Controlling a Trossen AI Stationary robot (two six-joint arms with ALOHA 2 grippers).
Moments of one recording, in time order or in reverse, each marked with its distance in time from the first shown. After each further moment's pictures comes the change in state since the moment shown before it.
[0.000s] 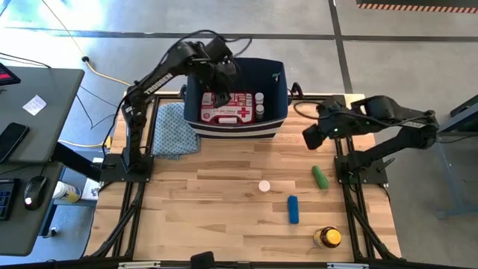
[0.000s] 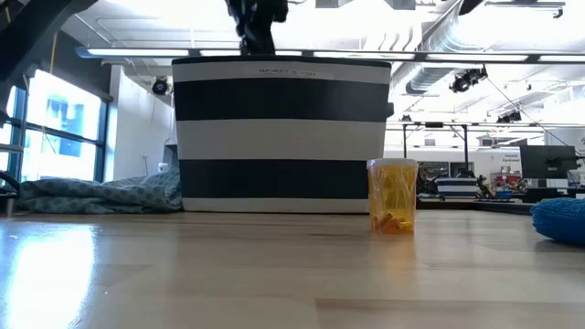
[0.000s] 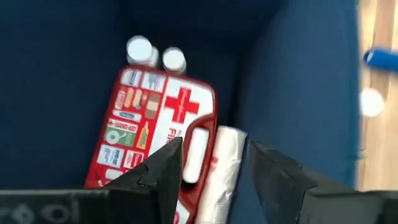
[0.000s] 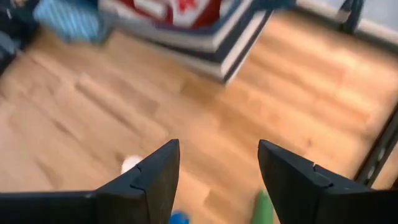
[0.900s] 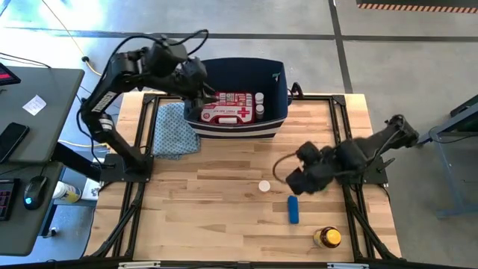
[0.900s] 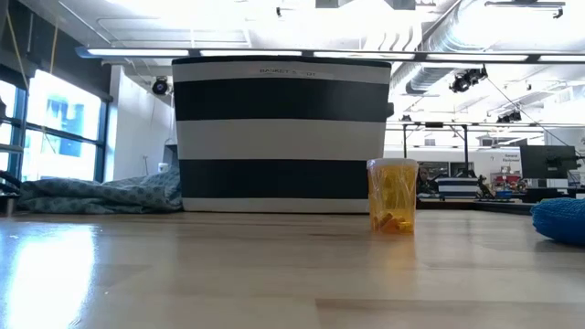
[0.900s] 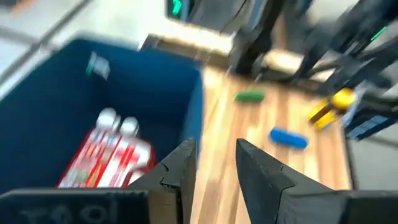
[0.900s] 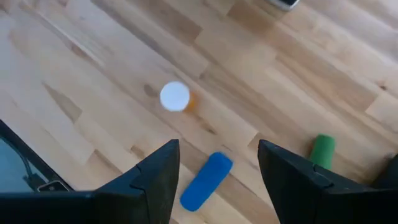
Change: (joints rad) left arm -0.241 -0.362 -0.035 0.121 -0.072 -0.332; right arm 0.420 0.244 0.000 0.041 0.019 0.341
